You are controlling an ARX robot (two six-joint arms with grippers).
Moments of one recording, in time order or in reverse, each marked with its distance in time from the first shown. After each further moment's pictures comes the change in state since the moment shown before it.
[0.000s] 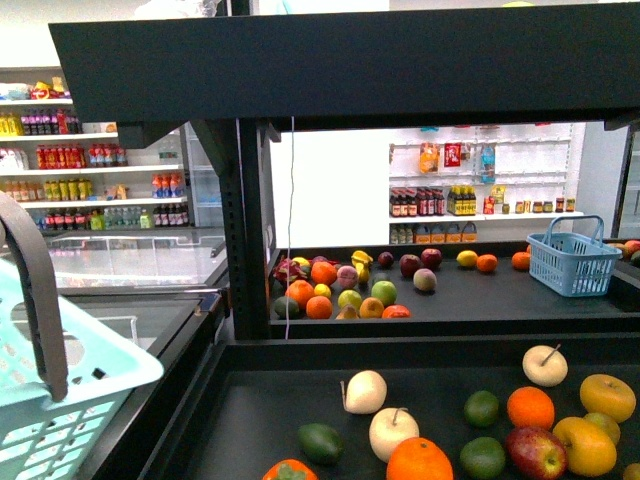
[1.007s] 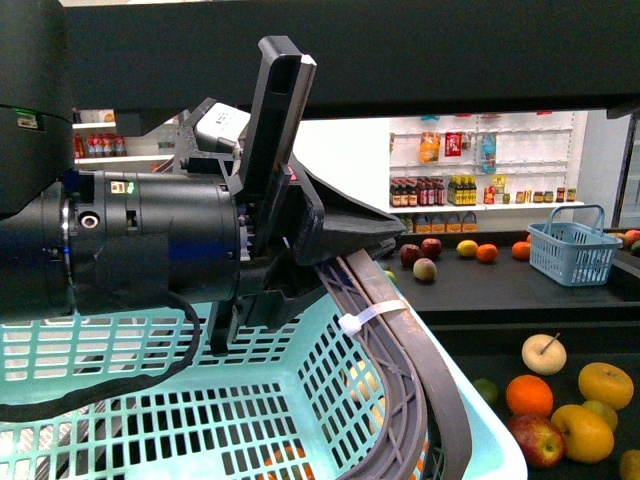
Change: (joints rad) left arm -0.458 0.314 0.047 0.294 0.050 0.013; right arm 0.000 0.000 0.000 0.000 0.000 0.000
